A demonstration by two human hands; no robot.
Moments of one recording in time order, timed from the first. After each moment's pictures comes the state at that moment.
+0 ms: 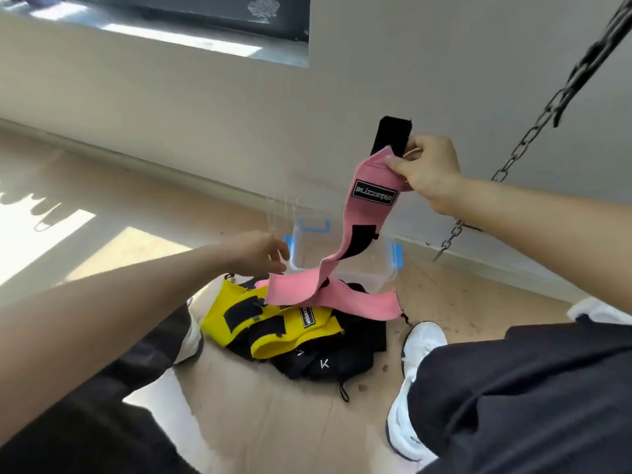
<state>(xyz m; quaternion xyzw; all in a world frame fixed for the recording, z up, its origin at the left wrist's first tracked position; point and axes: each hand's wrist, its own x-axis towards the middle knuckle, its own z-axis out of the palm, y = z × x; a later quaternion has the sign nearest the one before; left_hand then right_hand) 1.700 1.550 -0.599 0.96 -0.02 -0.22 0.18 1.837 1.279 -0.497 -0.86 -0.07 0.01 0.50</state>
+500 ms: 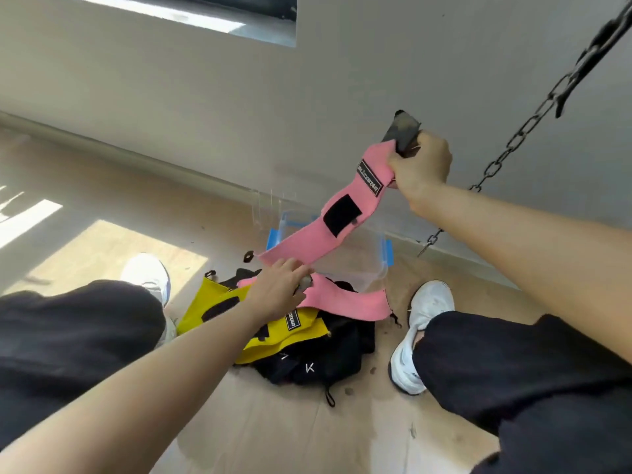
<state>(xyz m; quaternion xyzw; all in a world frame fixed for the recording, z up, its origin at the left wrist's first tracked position) 1.695 1.483 -0.723 0.98 -0.08 -0.01 0.16 1.859 1.288 -0.532 -0.88 0.01 -0.12 0.46</state>
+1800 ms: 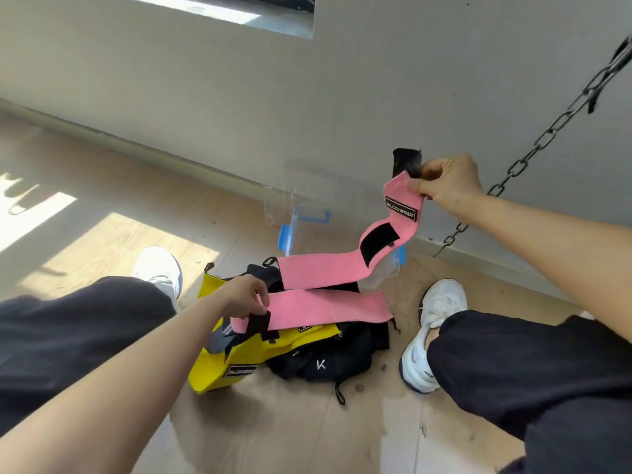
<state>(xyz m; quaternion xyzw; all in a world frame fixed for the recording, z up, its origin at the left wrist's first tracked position) 1.666 1.565 -0.736 0.90 0.12 -0.27 0.32 1.879 1.236 -0.565 -0.90 -0.12 0.02 0.42</state>
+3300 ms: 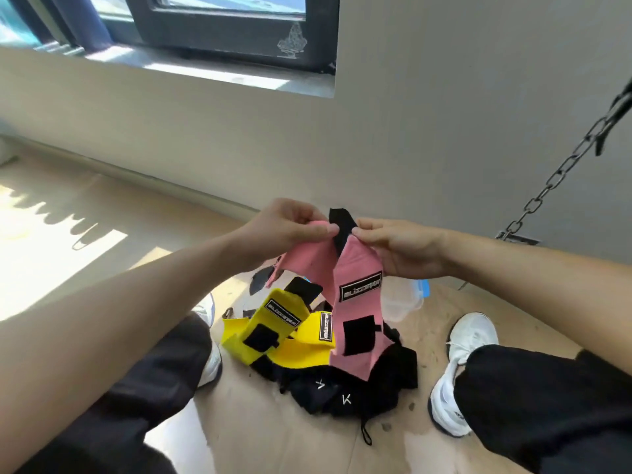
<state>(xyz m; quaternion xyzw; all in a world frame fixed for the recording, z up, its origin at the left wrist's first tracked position) 1.693 1.530 -0.499 0.81 0.03 -0.06 0.59 1.790 1.318 -0.520 -0.59 -0.18 0.53 0.58</state>
